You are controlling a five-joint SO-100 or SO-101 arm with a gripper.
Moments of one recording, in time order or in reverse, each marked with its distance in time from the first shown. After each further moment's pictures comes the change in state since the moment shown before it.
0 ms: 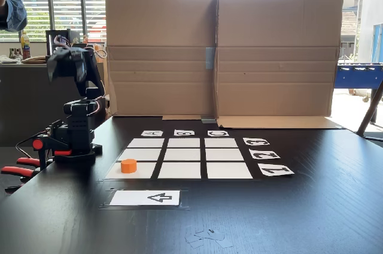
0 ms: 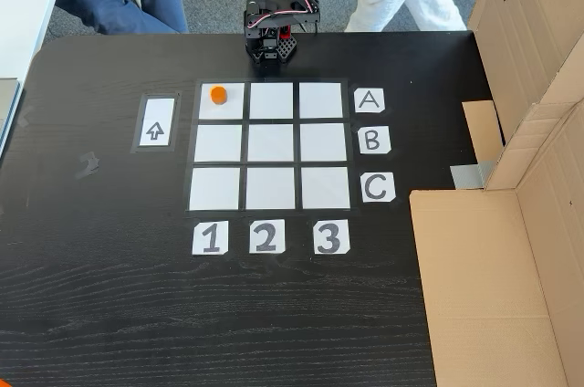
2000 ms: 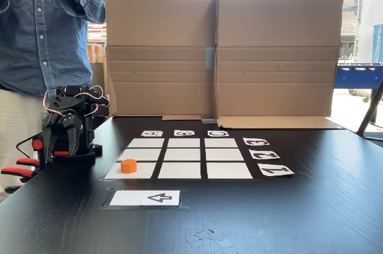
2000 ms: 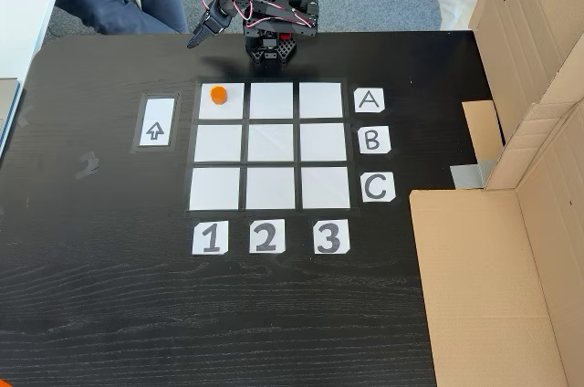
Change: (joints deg) arm 4.8 11.9 41.5 -12.0 7.2
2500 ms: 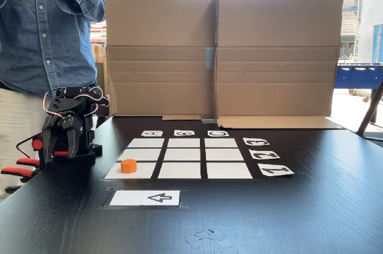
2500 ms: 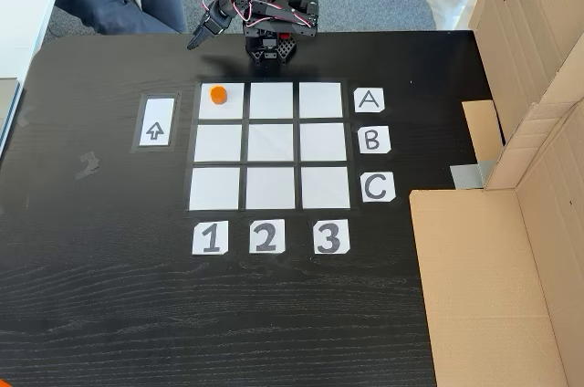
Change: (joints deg) arm 0.2 -0.1 1.3 -1.1 0.0
